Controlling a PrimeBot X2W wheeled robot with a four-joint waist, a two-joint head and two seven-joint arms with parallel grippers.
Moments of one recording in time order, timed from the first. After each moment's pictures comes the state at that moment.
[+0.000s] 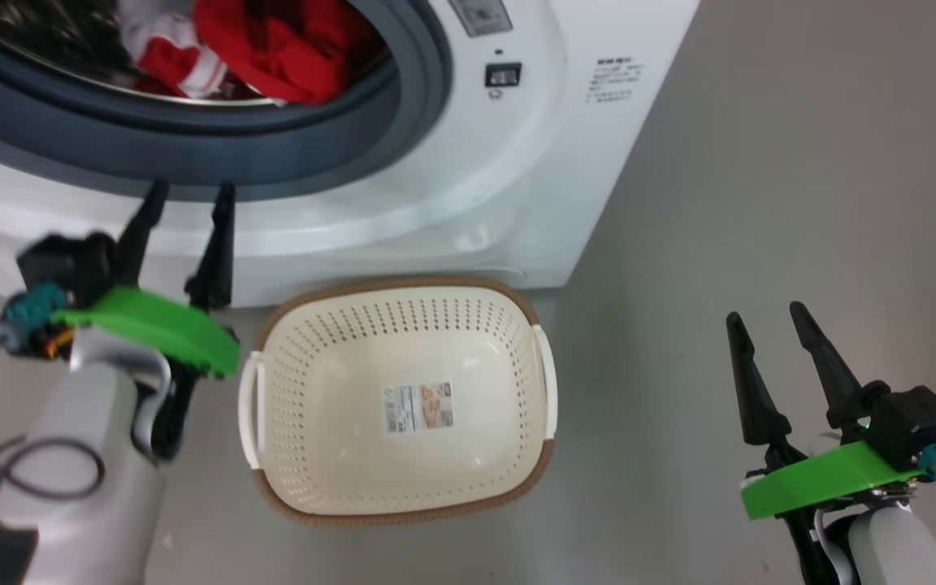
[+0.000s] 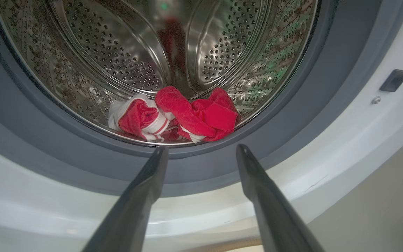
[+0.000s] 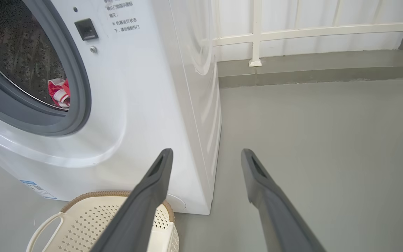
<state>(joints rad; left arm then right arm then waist) -0.70 0.20 -0.21 0.68 -0.45 -0.13 -0.26 -0.13 -0.04 -0.01 0.20 0.26 0.13 -0.26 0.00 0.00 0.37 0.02</state>
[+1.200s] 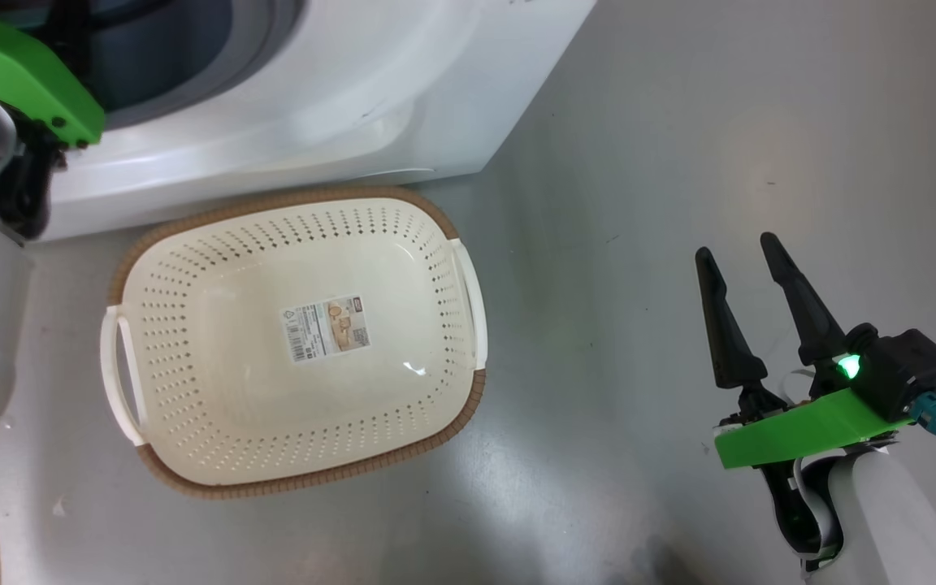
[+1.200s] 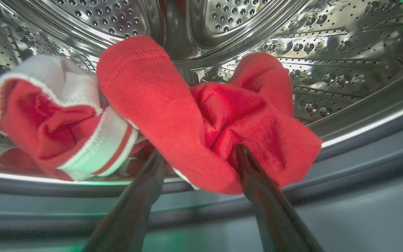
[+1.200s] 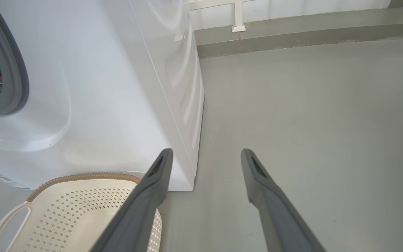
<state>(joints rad) -1.30 0.29 -0.45 1.14 -0.76 -0.13 -0.14 -0.24 -0.04 0.06 0.16 0.32 0.13 -0.26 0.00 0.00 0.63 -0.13</state>
